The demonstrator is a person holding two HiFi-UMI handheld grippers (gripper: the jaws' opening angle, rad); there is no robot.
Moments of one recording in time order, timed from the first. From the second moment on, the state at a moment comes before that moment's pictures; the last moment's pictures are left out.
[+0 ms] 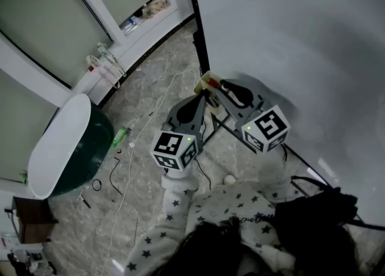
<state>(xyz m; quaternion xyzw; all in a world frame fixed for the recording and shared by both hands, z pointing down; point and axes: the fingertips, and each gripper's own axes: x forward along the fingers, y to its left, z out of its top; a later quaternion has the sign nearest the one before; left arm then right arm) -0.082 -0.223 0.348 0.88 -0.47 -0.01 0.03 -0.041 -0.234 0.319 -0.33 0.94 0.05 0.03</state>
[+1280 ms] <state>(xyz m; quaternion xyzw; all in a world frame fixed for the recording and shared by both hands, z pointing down) -0.077 -0.215 0.331 0.89 -0.46 -0.04 0.00 -0.038 -0.234 0.319 -0.32 0.95 0.05 0.04</state>
